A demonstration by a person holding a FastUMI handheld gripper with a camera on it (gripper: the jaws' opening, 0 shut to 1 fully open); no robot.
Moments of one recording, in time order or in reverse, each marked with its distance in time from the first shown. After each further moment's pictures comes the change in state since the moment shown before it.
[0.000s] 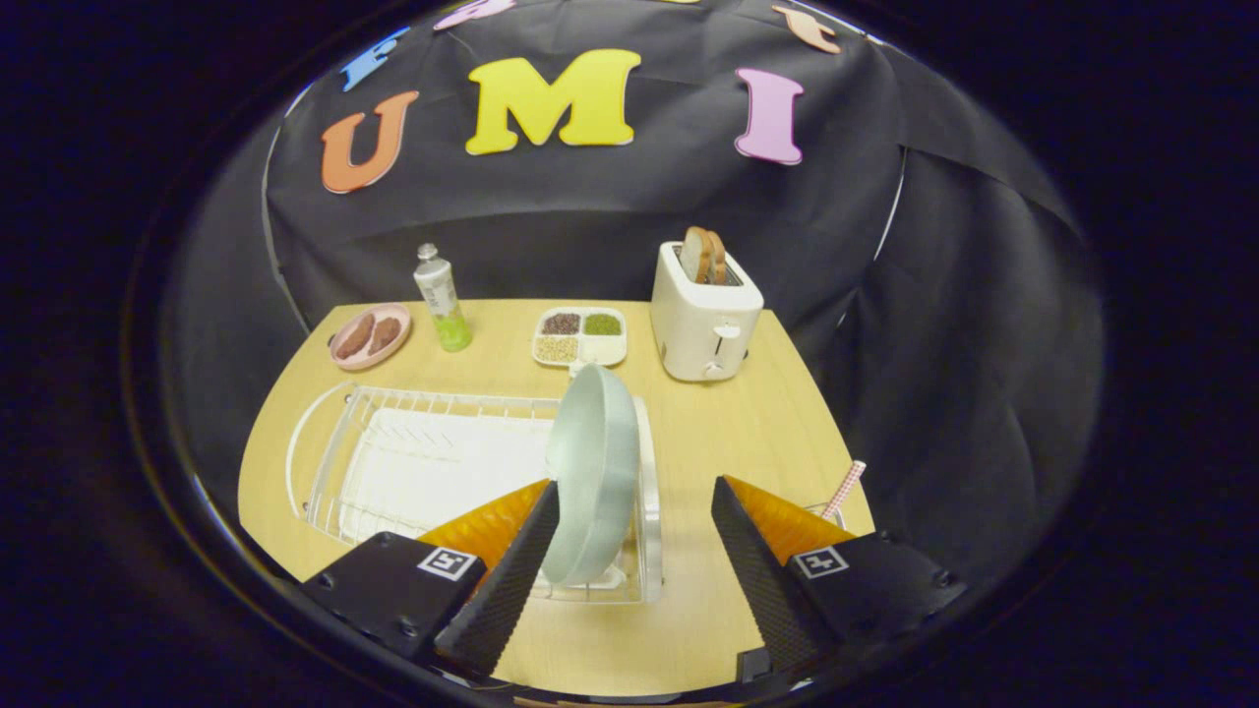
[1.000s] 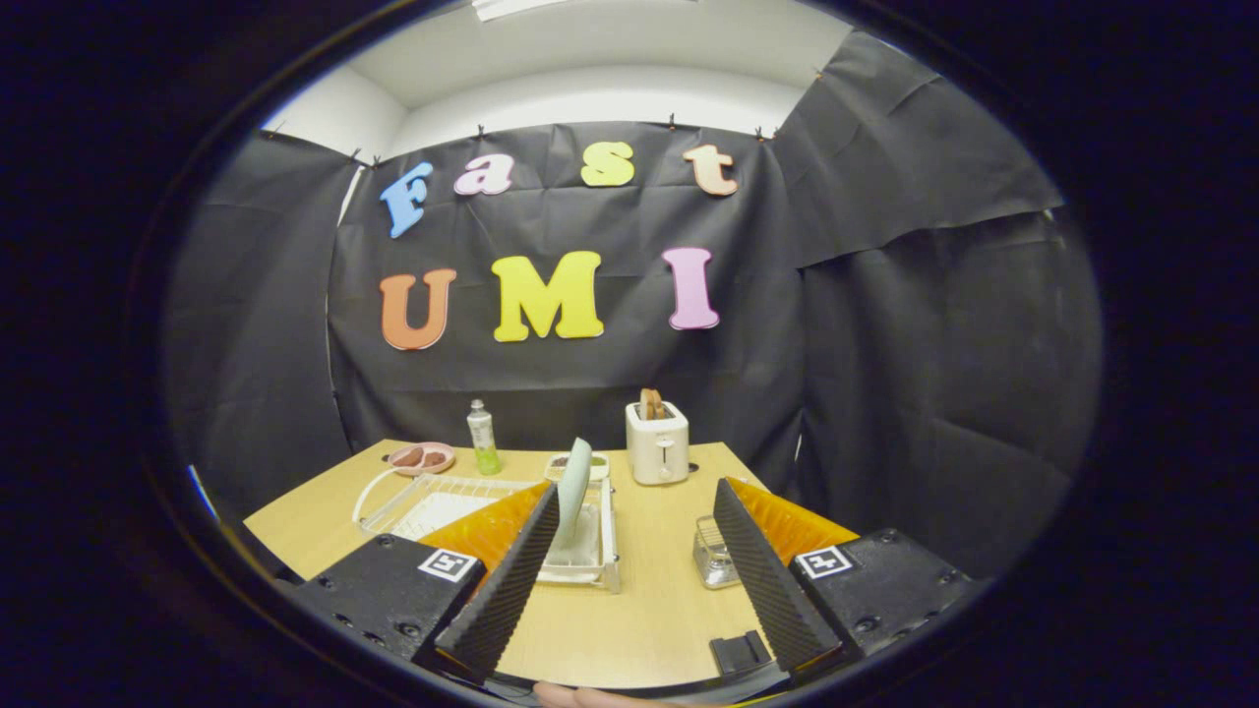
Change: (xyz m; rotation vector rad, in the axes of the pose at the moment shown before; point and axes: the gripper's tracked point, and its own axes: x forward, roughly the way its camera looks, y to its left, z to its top) arm -0.171 -0.070 -0.141 0.115 -0.719 0.071
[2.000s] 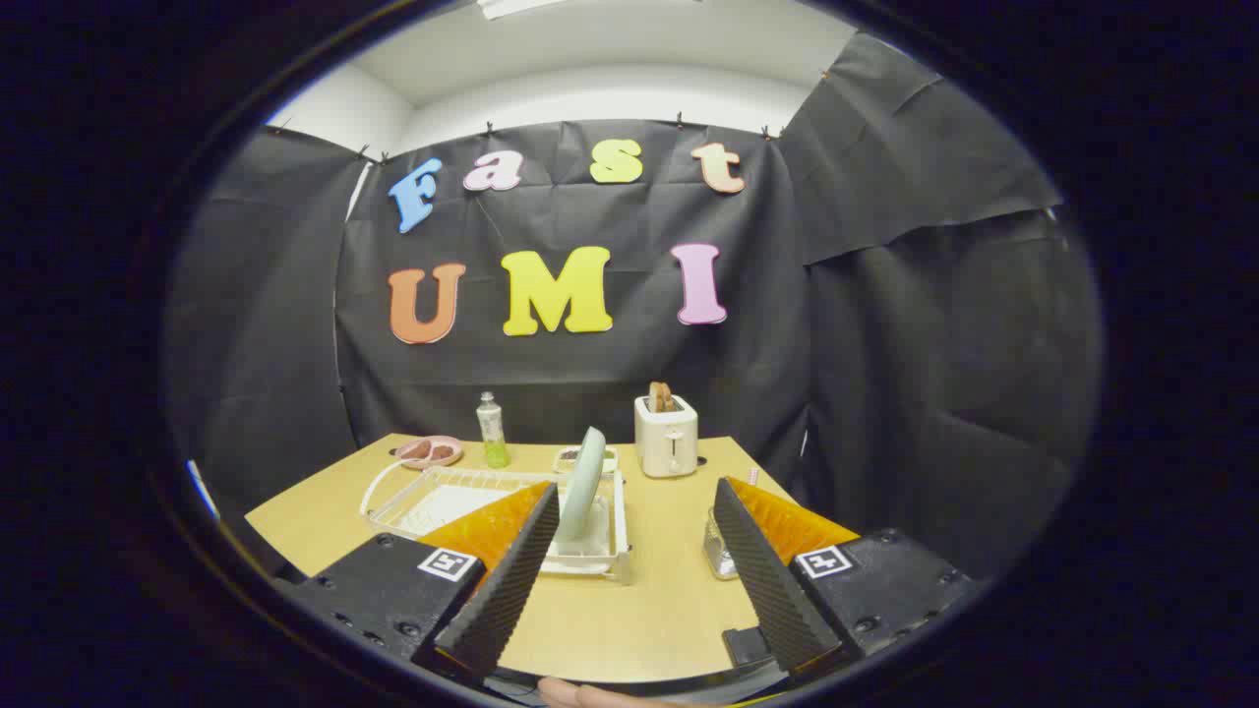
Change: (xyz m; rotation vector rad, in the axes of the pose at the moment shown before) arm -0.019 0.010 -0.017 0.011 -0.004 0.008
